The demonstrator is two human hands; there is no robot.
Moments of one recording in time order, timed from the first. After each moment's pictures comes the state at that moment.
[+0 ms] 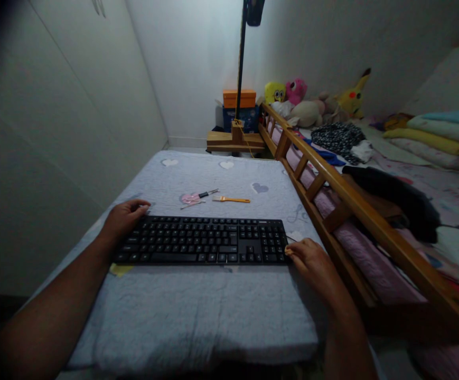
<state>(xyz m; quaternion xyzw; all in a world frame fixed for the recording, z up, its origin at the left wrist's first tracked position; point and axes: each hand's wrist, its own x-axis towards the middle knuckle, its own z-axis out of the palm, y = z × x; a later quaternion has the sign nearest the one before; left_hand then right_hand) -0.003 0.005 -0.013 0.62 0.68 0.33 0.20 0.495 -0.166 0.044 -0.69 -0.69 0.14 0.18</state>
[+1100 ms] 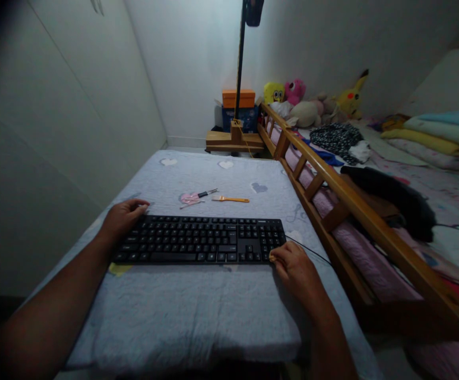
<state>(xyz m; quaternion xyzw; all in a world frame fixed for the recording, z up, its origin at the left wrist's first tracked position) -0.006 0.005 -0.016 0.63 0.68 0.32 0.20 0.457 -0.175 0.026 -0.64 -0.73 0.11 0.23</state>
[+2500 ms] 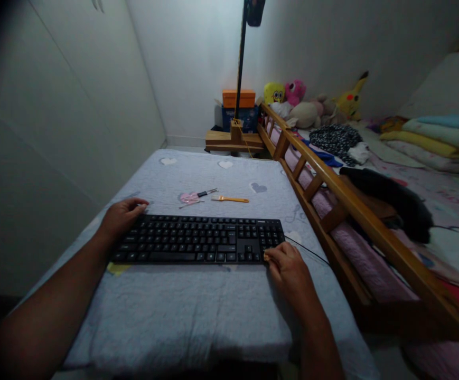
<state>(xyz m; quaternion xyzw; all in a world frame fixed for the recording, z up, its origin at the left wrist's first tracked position) -0.004 0.004 -0.013 0.62 0.68 0.32 0.20 0.442 -0.179 0.023 -0.64 -0.72 0.09 0.26</state>
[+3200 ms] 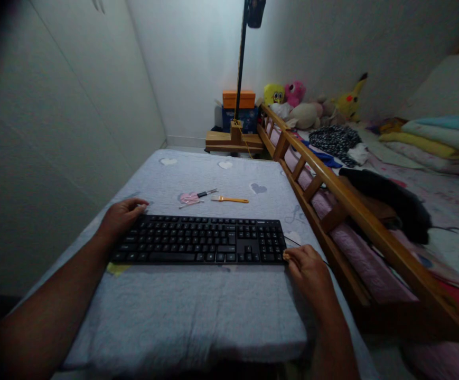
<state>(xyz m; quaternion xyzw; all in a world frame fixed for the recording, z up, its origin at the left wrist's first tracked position) -0.003 0.002 -0.012 0.62 0.68 0.33 0.20 0.487 -0.184 0.019 -0.70 -0.66 0.09 0.26</state>
